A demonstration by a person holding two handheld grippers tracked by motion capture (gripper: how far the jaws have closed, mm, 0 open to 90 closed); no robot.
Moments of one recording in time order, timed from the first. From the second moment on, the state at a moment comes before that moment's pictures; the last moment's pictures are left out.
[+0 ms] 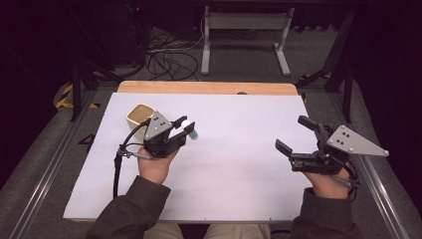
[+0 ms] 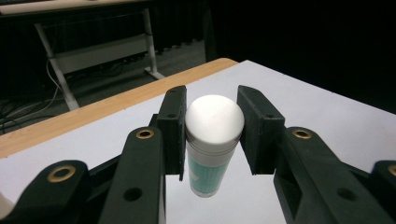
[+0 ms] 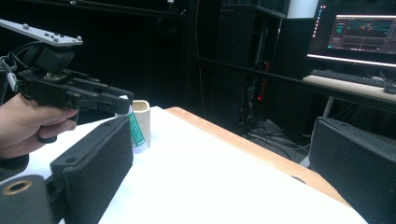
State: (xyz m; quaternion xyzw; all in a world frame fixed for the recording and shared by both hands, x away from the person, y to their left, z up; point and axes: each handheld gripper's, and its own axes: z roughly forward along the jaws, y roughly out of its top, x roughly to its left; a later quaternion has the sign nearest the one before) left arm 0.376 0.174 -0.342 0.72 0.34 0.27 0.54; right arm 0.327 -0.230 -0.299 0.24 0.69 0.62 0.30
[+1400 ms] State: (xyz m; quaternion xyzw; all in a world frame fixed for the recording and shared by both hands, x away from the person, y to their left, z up) left arm 0.390 0.245 -0.336 0.67 0.40 0.33 0.53; right arm 0.332 -0.225 -0.304 0.25 0.69 0.62 0.29
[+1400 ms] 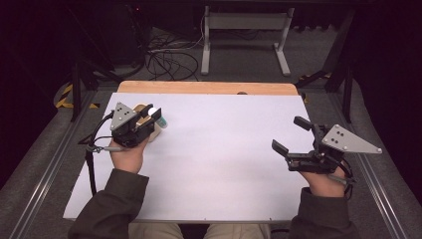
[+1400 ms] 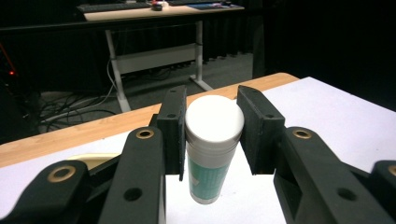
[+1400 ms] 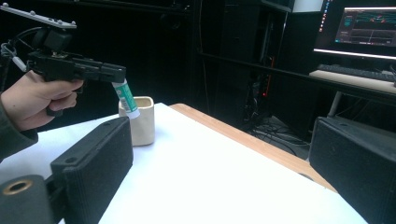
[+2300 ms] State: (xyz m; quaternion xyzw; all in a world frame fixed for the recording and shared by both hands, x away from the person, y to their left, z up) left arm 0.400 0.282 -0.331 0.63 0.44 0.35 0.54; right arm 0.333 -0.223 -0.305 0.24 0.69 0.61 0.28
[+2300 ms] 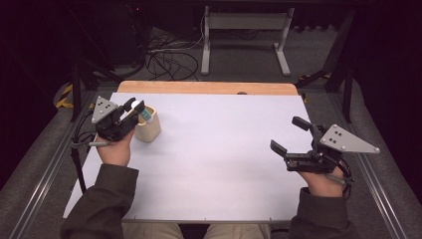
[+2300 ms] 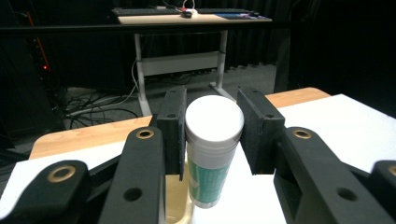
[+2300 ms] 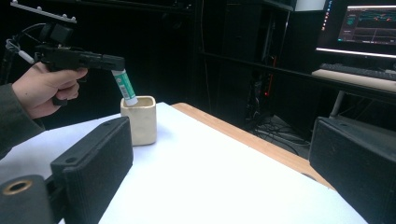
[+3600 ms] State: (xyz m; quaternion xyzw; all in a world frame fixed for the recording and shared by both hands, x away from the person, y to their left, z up) left arm 0.431 0.295 -0.358 0.63 0.48 0.36 0.49; right arm 0.333 -0.223 -0.305 0.25 0.69 0.62 0.28
